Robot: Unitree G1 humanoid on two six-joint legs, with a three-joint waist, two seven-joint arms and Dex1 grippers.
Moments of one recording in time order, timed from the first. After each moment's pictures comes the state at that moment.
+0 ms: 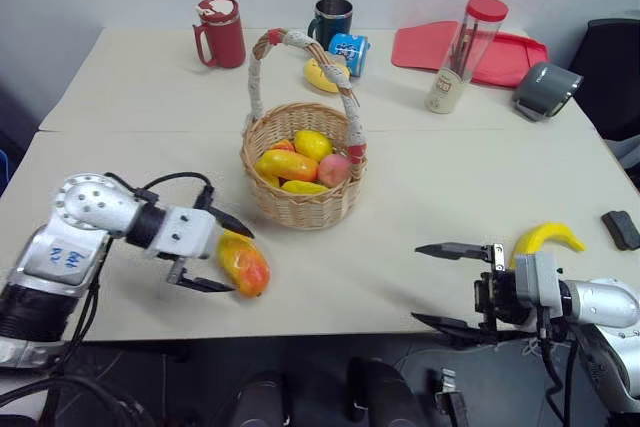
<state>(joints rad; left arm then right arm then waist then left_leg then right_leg) -0.48 0.93 -0.14 -0.02 -0.19 -0.06 -1.45 0.10 -0.74 -0.16 -0.39 0.60 0.00 1.24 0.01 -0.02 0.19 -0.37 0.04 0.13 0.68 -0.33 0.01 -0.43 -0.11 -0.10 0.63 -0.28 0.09</state>
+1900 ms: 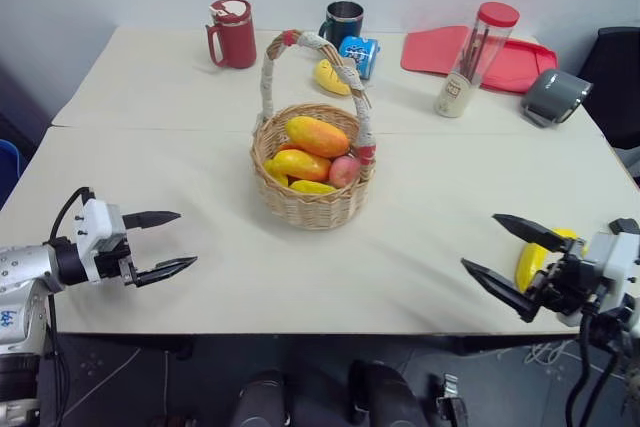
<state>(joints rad) -0.08 0.81 0.37 0.13 -0.45 0.02 -1.23 0.30 -0.65 -0.51 -0.39 0.67 0.07 0.99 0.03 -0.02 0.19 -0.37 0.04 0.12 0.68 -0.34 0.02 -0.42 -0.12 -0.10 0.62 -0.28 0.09</state>
